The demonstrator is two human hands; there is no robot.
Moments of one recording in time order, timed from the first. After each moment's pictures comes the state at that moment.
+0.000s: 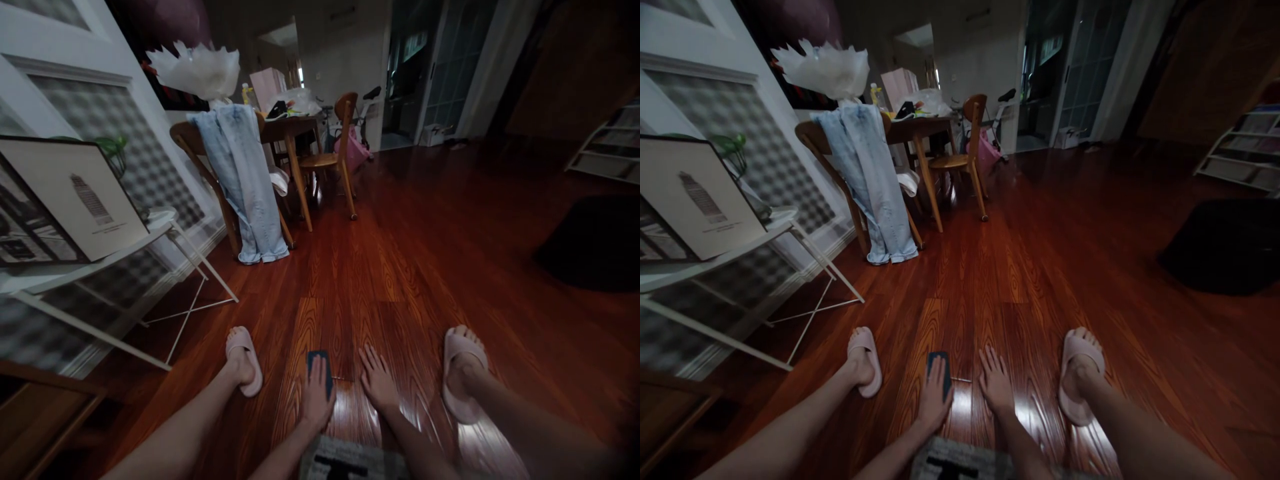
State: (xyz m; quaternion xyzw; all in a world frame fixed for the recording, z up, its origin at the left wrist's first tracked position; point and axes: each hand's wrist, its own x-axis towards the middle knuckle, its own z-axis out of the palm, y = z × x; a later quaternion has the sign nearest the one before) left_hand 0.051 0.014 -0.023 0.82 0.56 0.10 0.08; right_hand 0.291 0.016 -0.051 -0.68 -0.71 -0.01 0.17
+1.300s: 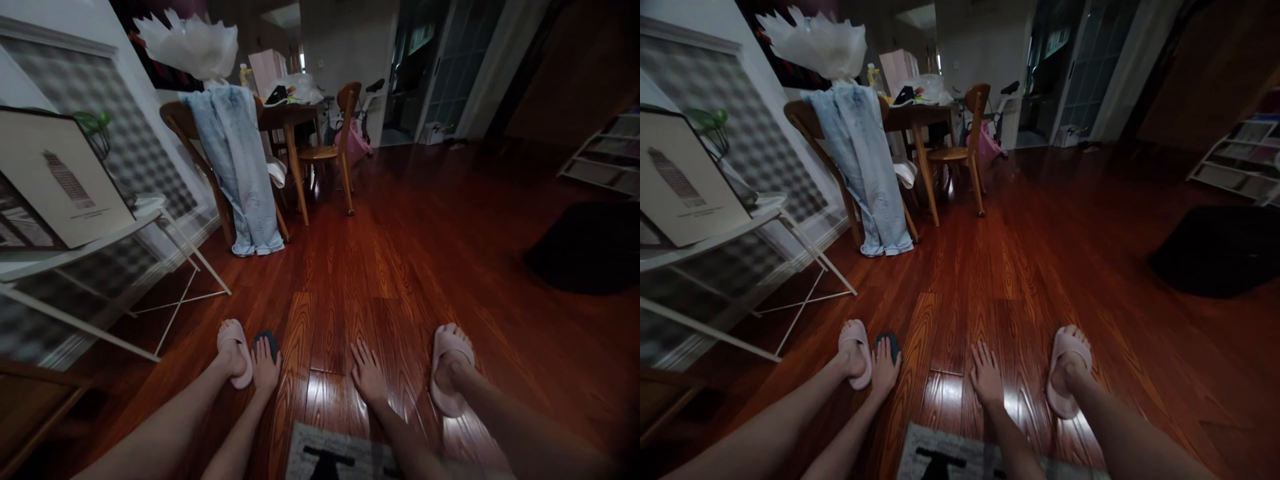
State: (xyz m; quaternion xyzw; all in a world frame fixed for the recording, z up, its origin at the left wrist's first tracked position) left_hand -0.043 0.078 -0.004 0.70 0.70 0.13 0.01; right_hand 0.289 0.013 -0.043 -0.69 -0.71 0.01 0.16
